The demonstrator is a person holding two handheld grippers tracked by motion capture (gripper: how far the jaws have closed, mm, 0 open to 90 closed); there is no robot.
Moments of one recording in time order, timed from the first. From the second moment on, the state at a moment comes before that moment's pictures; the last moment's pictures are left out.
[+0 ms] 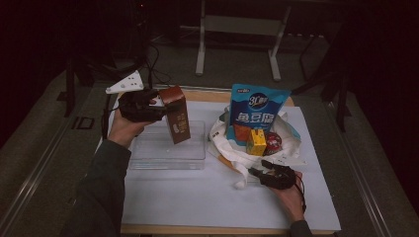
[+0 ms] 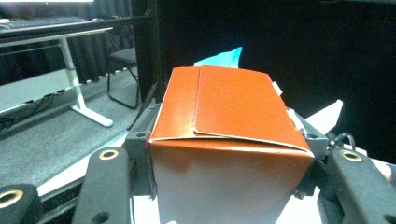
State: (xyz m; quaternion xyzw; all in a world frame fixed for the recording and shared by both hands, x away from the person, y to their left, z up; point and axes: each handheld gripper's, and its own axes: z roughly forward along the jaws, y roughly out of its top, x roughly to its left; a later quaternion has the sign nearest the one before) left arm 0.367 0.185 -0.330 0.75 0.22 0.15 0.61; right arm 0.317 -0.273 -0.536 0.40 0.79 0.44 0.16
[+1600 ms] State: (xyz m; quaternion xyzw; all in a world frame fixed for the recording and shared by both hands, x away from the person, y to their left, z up) left arm 0.353 0.238 -0.357 0.79 0.22 0.17 0.55; right arm 0.318 -0.272 -0.538 0.43 0.79 0.40 0.20
